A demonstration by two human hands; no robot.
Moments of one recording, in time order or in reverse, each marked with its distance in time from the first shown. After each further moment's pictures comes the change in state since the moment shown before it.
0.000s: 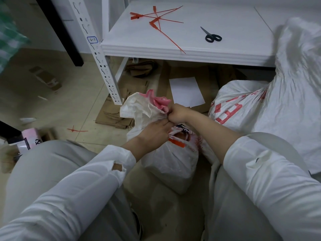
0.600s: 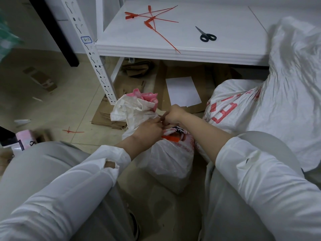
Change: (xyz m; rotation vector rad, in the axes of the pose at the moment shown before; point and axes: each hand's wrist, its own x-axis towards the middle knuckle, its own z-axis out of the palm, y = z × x) left_hand 0.003 -0.007 0.003 -0.044 -0.025 -0.044; right_hand 0.000 0.006 0.008 0.230 0.035 0.169
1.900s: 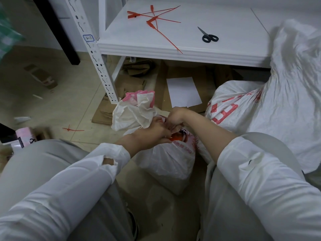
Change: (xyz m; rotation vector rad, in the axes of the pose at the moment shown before) left_hand -0.001 -0.003 0.003 -0.335 0.056 0.069; right_hand -0.006 -0.003 -0.011 -0.117 -0.164 0.060
